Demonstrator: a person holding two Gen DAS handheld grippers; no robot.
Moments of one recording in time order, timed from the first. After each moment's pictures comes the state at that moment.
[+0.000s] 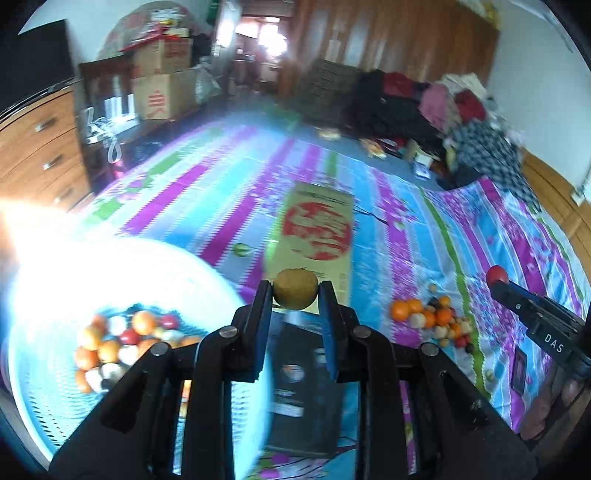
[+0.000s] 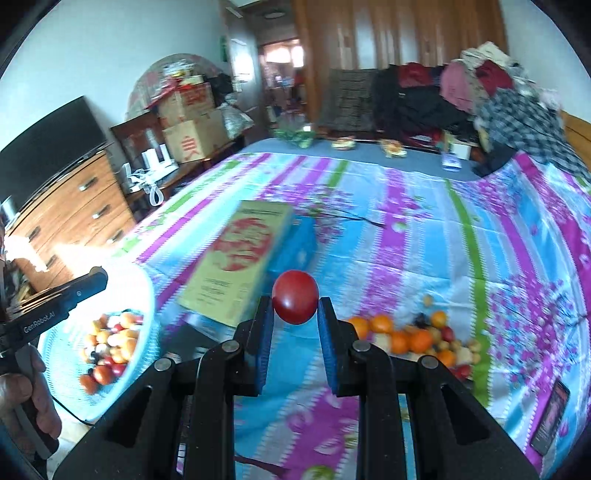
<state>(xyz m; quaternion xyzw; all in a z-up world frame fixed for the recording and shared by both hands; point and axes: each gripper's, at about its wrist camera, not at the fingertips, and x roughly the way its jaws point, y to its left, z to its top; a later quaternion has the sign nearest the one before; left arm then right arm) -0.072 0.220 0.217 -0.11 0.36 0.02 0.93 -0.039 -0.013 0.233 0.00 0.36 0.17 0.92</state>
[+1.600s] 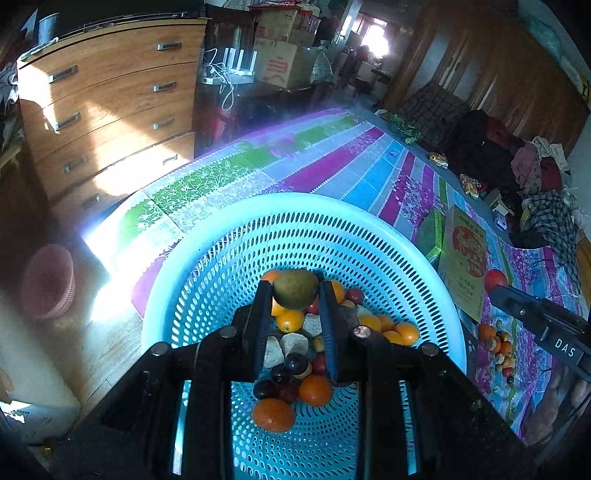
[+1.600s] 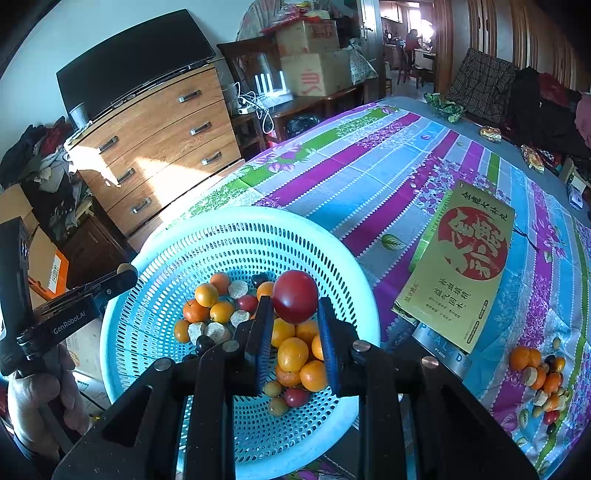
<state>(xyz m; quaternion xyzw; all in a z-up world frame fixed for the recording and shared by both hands) -0.153 0.411 0.180 -0.22 0.38 0.15 0.89 -0.051 0.248 0.201 -0.09 0.43 0.34 0.83</state>
